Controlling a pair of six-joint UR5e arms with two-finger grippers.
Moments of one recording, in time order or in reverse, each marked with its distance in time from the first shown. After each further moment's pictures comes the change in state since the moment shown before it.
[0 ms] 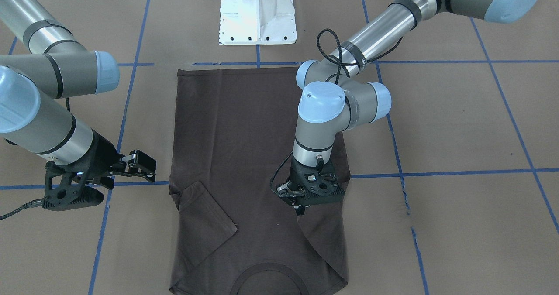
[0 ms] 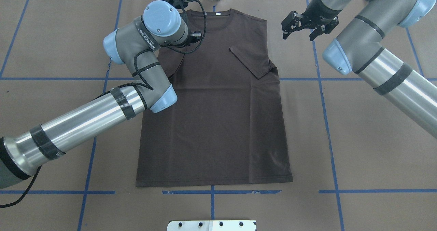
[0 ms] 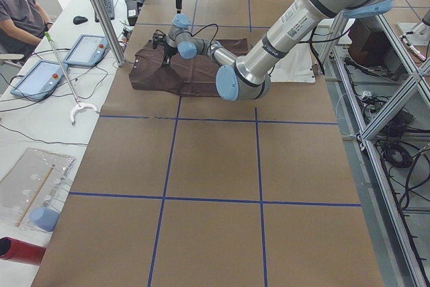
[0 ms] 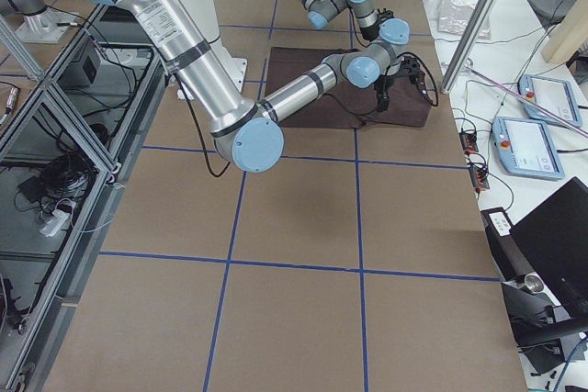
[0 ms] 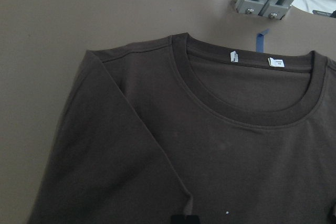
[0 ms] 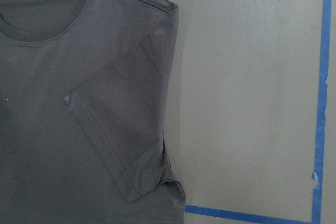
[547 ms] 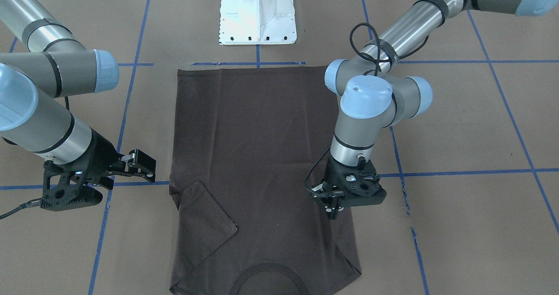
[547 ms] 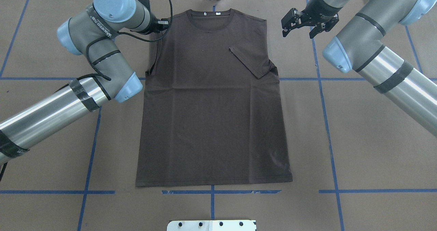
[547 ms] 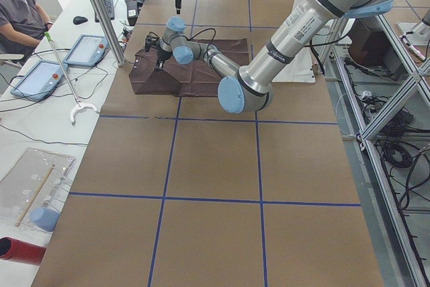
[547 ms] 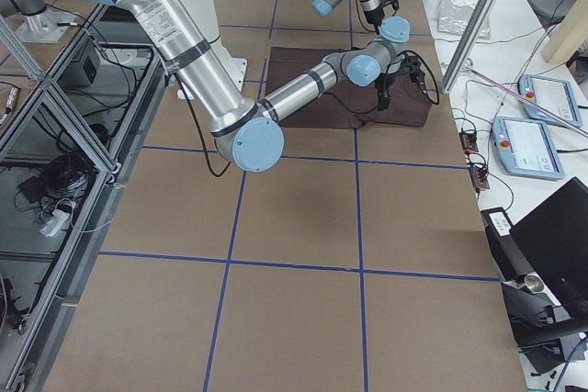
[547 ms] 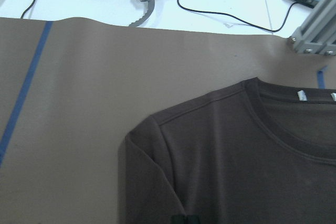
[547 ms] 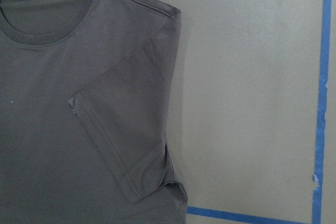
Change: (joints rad) left arm -0.054 0.063 -0.089 0.031 -0.031 0.050; right arm 0.004 0.001 0.006 -0.001 0.000 0.000
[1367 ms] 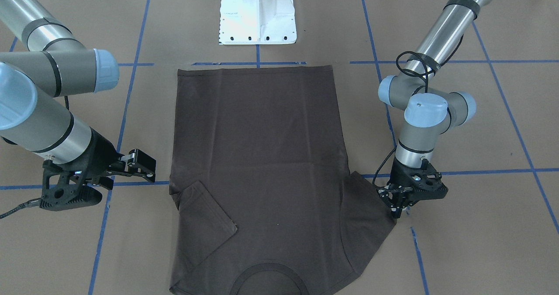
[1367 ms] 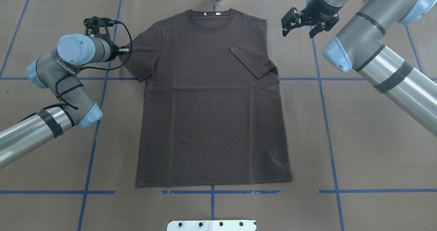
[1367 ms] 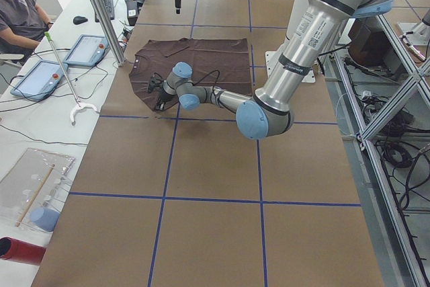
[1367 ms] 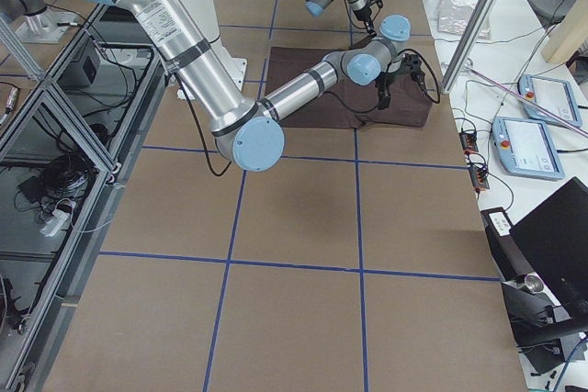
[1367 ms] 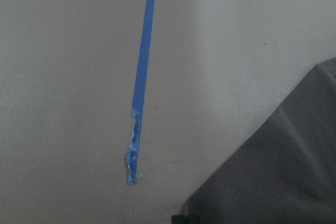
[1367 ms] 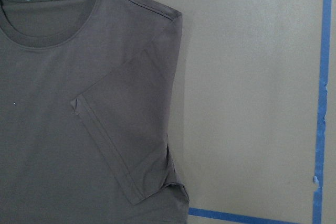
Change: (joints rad) left arm -0.040 0.312 -0.006 -0.296 0.075 0.116; right arm 0.003 0.006 0.002 -0.003 -0.001 0.000
